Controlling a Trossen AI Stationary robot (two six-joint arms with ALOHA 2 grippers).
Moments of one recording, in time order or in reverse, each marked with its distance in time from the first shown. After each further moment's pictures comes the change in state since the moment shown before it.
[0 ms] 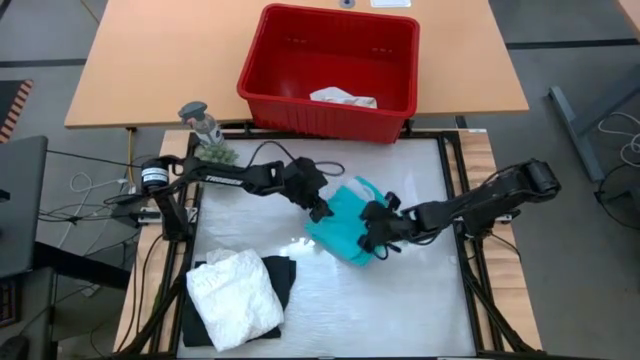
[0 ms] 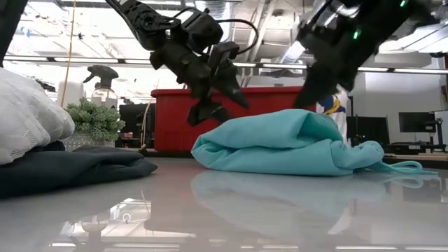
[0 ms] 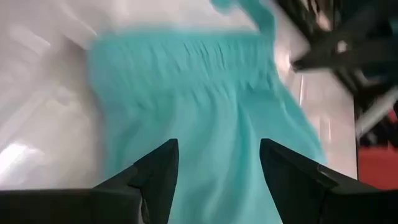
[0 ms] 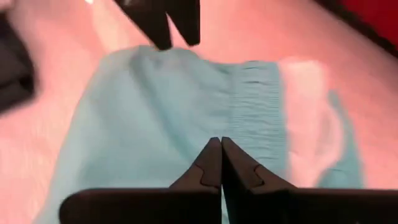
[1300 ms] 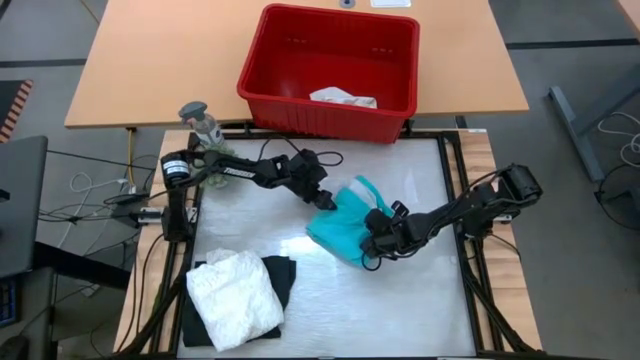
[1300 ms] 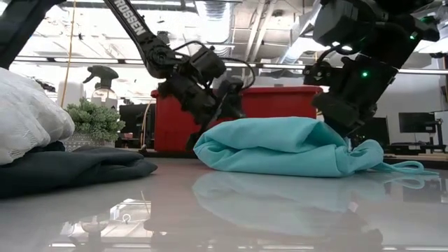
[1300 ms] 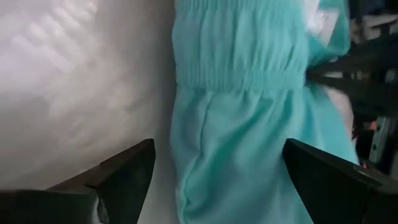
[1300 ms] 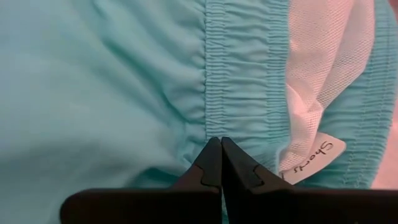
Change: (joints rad) left arm 0.092 0.182 0.009 0.097 0.160 -0.168; right arm 0.037 0.201 -0.002 -0.158 0.010 0.209
